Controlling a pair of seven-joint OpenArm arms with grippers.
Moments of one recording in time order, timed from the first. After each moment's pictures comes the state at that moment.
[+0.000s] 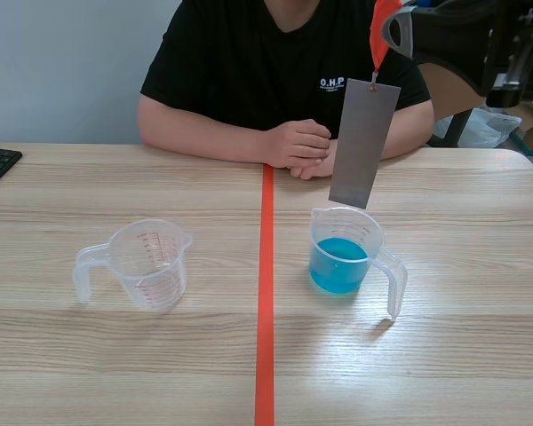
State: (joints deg) left arm 64.0 -45.1 -12.8 106.7 -14.9 -13.8 -12.6; right arm 5.1 47.7 -4.7 106.3 45.9 44.0 -12.5
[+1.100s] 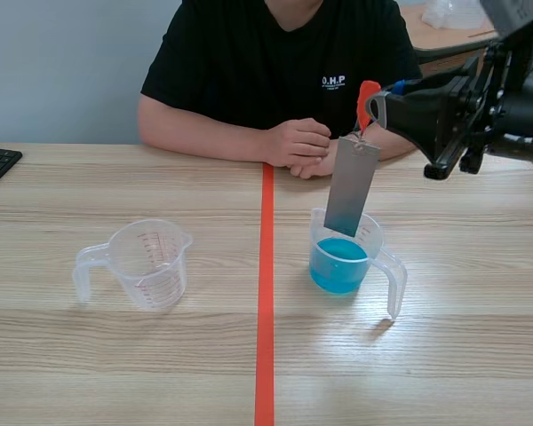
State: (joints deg) left arm 73.1 -26.4 -17.6 106.0 -14.9 -11.9 -7.7; right arm 4.6 37.0 -8.3 92.1 30.7 45.3 -2.3
